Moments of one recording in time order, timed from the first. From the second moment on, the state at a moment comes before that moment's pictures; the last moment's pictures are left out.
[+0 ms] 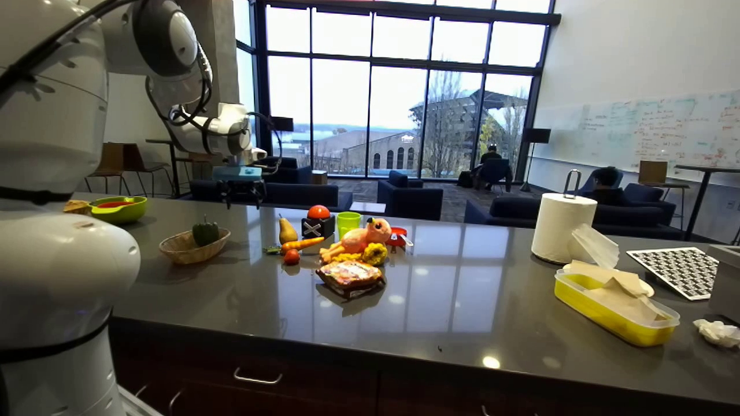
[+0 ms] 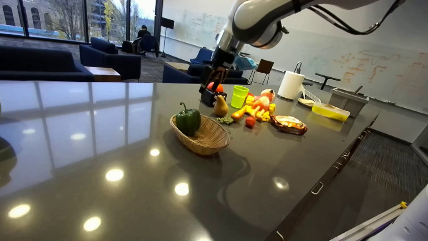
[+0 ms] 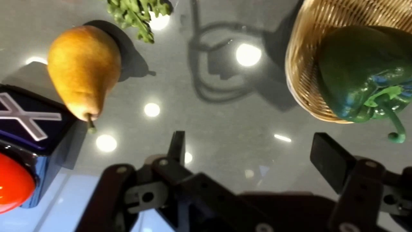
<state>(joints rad) 0.23 0.28 0.24 -1.90 -0.01 2.44 -0.19</state>
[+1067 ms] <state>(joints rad) 0.22 0.38 0.14 -1.85 -0.20 2.43 -0.18</state>
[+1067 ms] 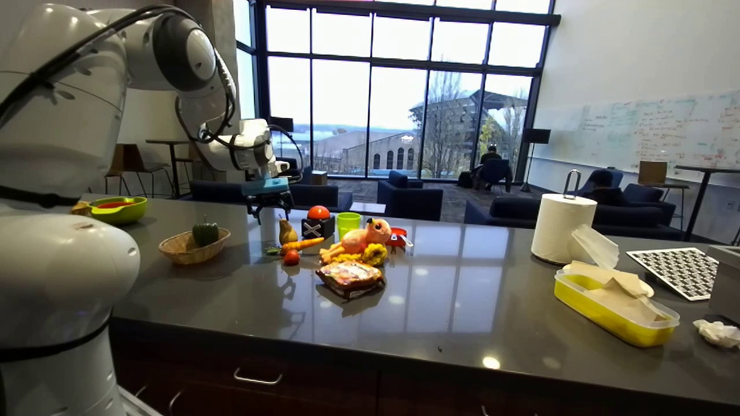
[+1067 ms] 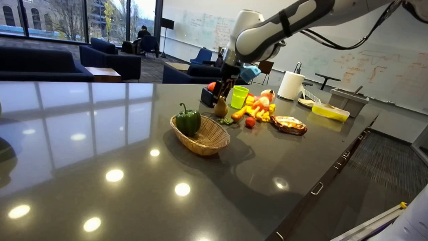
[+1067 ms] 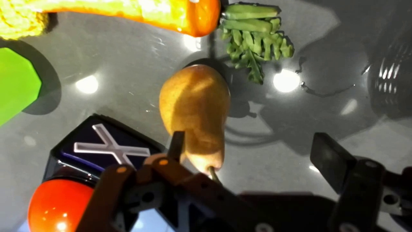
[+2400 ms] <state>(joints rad) 0.21 0.47 0.11 -1.74 -0.21 2.42 -0.18</state>
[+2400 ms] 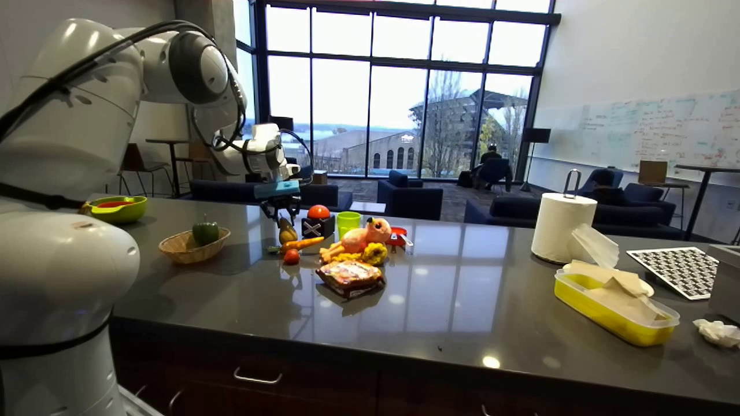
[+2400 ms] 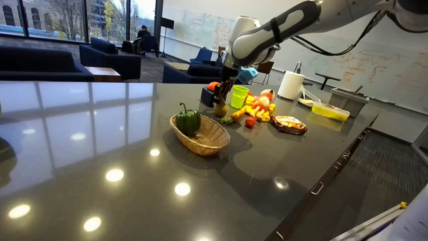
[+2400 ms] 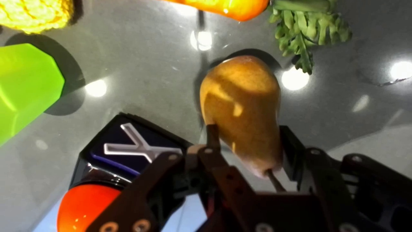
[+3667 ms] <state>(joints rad) 0.26 0.32 0.16 -1.83 -0.19 2.29 -0.03</state>
